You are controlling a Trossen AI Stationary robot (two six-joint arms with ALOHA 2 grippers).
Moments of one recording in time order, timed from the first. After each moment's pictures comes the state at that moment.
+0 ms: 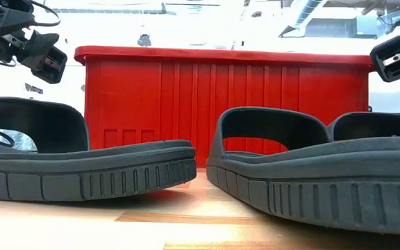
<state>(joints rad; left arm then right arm) -0.33 0.01 0.01 0.03 -0.01 -0.21 0.56 0.03 0.02 0.01 -0.10 0.23</state>
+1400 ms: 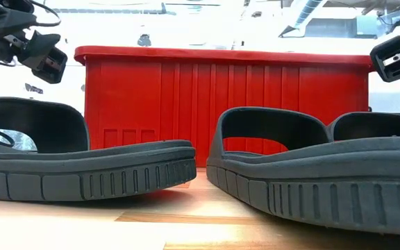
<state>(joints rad) -0.33 0.01 0.01 0.04 -0.03 -0.21 0.56 0.03 0.02 0.01 -0.10 0.23</state>
